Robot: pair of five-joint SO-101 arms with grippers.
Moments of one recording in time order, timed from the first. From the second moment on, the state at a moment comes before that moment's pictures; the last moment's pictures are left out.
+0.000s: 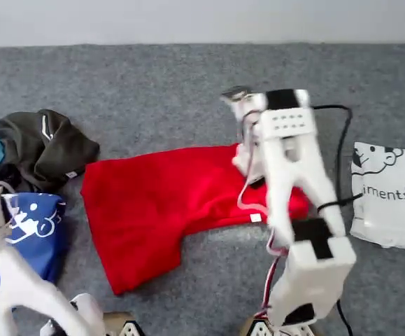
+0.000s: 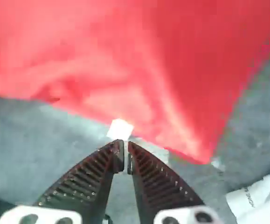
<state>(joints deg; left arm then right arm) -46.6 -34.2 13.5 99.4 -19.2 -13.9 15.0 -12.9 100.3 21.8</state>
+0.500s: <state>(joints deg) -65.7 -40.0 32.8 92.3 -27.0 -45.6 13.2 -4.4 94.3 21.1</state>
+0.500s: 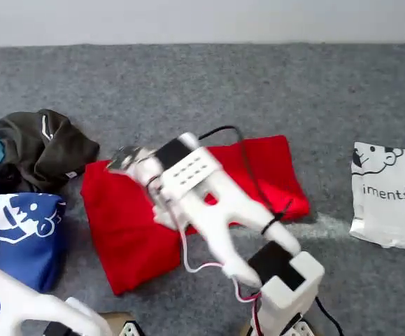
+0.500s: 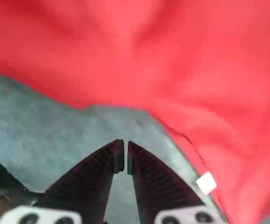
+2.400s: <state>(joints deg) -66.5 -12.9 20.1 88.7 -29.1 -72.7 31.1 -17.9 90.7 10.4</state>
